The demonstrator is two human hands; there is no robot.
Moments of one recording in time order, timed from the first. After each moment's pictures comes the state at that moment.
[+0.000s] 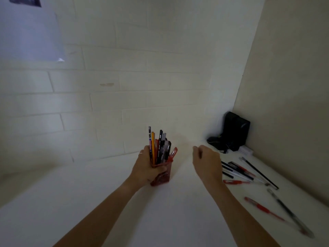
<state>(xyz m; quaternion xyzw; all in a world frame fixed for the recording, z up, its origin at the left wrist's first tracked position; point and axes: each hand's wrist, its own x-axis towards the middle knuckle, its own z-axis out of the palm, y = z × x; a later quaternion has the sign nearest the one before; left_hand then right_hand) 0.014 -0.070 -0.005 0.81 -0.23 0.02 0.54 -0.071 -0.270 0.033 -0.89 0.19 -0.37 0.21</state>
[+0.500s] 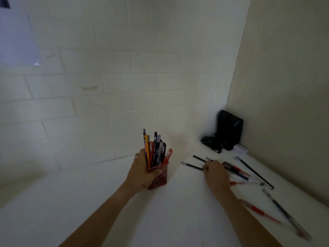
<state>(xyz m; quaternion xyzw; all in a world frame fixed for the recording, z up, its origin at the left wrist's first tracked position) 0.030 -0.090 -0.019 0.84 -0.24 0.04 0.48 -0.056 -0.367 -0.051 -0.93 0.22 -0.23 0.16</state>
